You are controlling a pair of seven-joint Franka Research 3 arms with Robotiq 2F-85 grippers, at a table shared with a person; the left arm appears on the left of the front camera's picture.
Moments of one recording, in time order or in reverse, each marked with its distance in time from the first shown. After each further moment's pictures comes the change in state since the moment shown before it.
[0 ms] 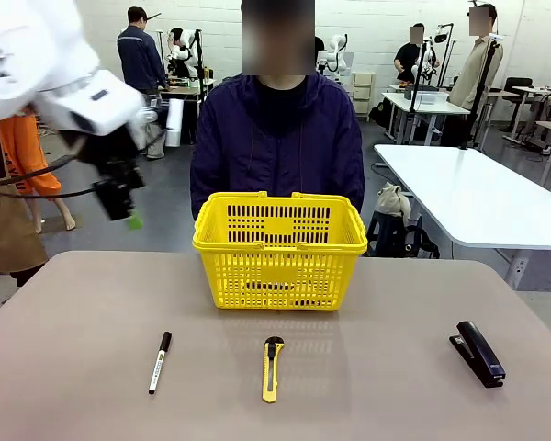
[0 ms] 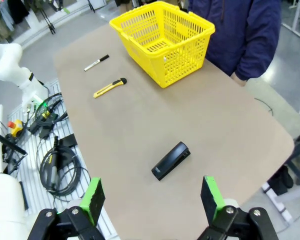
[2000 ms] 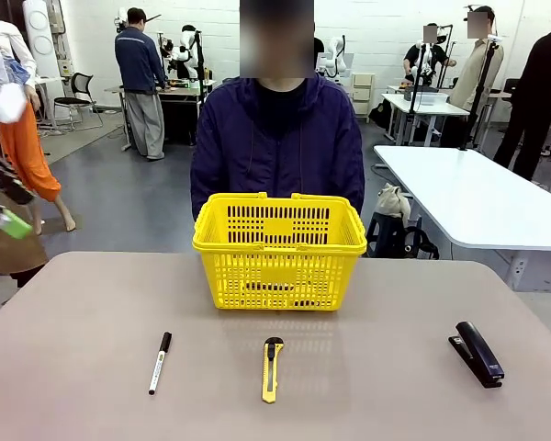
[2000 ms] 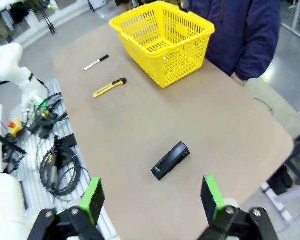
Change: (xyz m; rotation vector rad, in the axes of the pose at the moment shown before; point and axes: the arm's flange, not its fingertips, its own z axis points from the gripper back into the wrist) left arm -0.201 0.018 0.040 -0.156 -0.308 0.264; right arm 0.000 0.000 0.000 -0.001 0.000 0.001
